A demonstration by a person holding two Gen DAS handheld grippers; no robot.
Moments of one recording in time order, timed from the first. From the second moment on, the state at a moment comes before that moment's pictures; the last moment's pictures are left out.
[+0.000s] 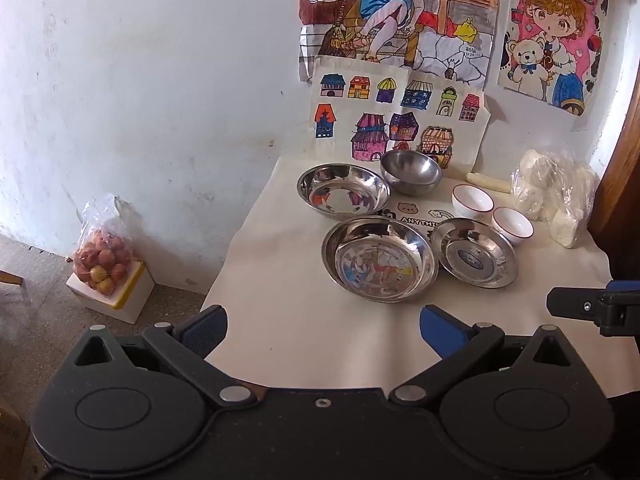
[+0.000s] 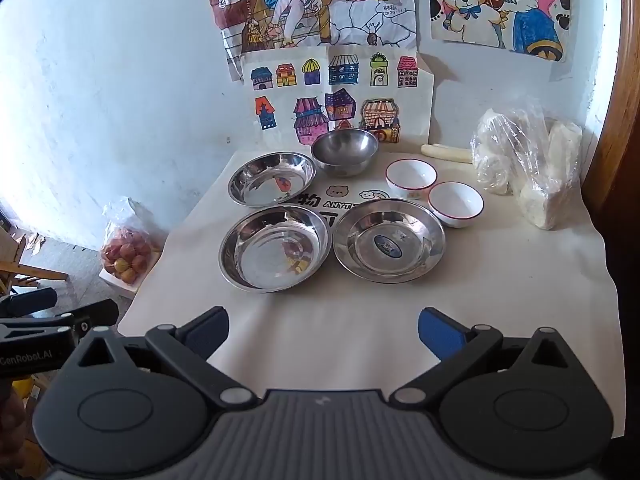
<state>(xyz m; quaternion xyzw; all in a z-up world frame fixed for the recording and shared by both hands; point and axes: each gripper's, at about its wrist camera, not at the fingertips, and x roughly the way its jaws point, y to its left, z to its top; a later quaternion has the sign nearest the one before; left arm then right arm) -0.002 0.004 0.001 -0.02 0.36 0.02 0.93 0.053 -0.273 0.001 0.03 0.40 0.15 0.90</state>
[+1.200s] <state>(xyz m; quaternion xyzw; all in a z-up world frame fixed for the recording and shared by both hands) -0.003 -0.001 -0.003 -0.02 0.36 0.02 0.93 0.053 -0.272 0.000 0.03 0.40 0.15 0.90</state>
